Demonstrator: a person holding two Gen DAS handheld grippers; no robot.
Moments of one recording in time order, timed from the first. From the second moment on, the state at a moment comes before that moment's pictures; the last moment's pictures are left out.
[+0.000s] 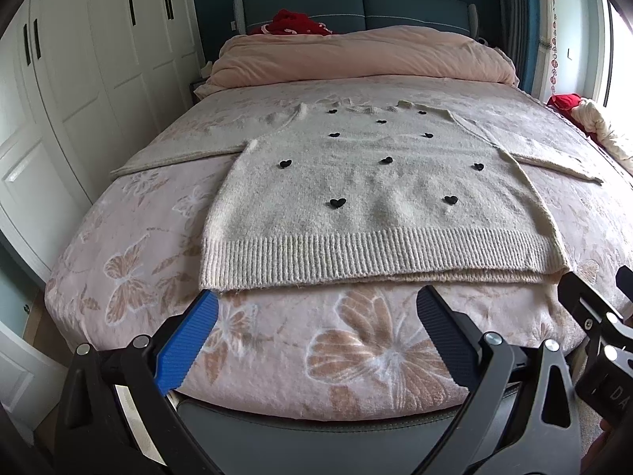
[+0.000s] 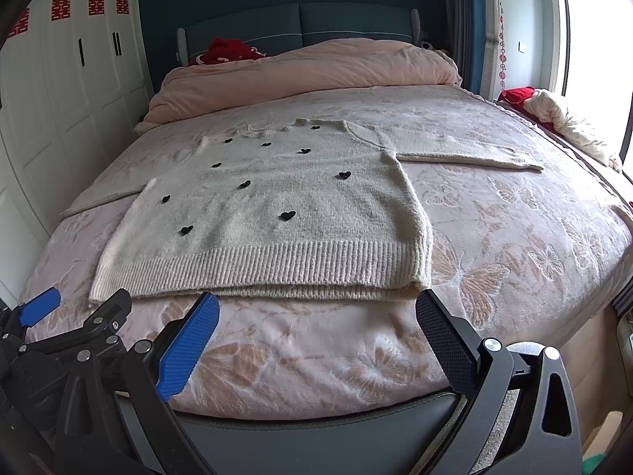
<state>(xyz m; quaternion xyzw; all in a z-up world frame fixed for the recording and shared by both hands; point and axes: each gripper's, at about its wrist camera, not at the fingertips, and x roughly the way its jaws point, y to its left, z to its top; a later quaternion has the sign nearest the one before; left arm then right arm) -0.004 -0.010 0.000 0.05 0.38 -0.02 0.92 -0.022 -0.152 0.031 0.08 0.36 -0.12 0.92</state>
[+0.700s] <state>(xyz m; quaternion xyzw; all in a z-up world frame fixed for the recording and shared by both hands) -0.005 -0.011 -0.003 0.06 0.38 -0.01 0.92 -0.021 -0.148 0.027 0.08 0.37 -0.12 0.92</state>
